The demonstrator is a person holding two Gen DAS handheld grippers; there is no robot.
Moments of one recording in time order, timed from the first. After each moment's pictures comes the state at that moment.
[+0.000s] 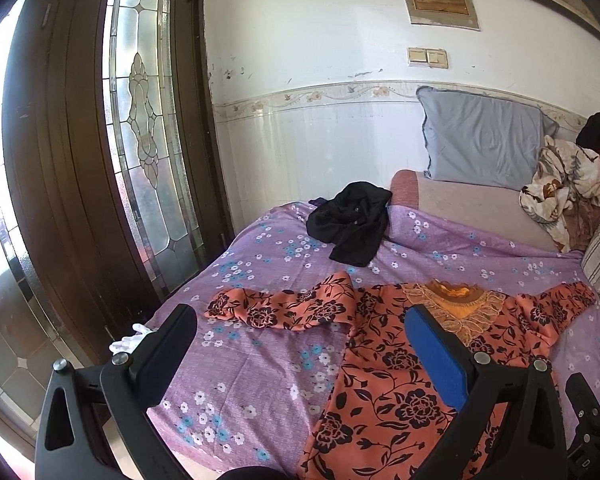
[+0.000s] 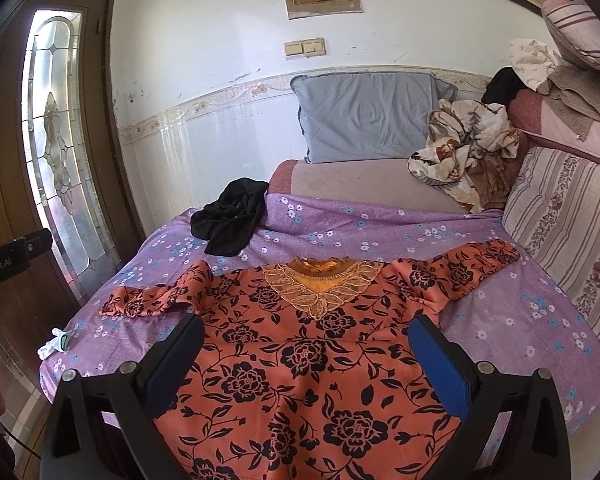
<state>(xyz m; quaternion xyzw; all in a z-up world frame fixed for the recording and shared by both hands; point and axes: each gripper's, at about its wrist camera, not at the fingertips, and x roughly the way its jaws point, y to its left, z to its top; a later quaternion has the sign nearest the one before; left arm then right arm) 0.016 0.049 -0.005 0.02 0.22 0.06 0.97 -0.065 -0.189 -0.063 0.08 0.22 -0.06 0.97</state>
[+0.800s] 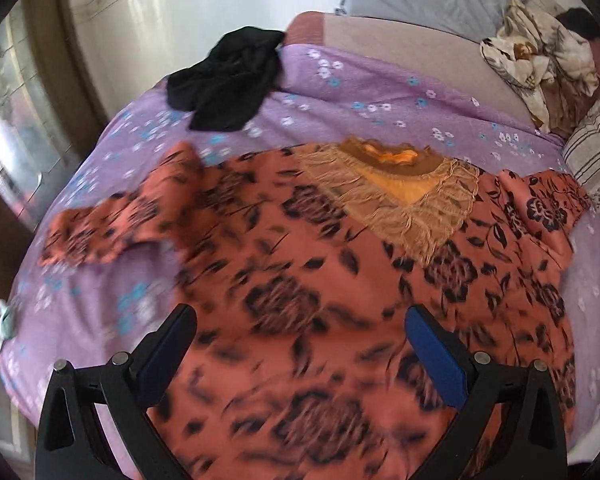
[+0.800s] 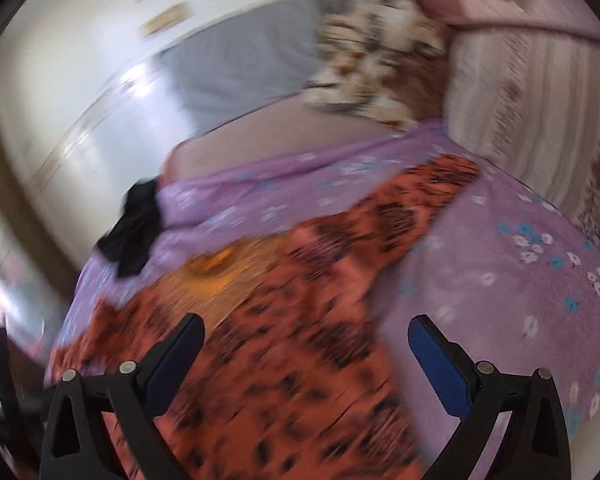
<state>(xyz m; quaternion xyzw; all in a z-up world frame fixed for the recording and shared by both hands) 0.203 -0.102 -0.194 0.07 0.44 -0.07 0.89 0.038 -0.423 -0.163 0.27 0.29 -0.18 0.90</state>
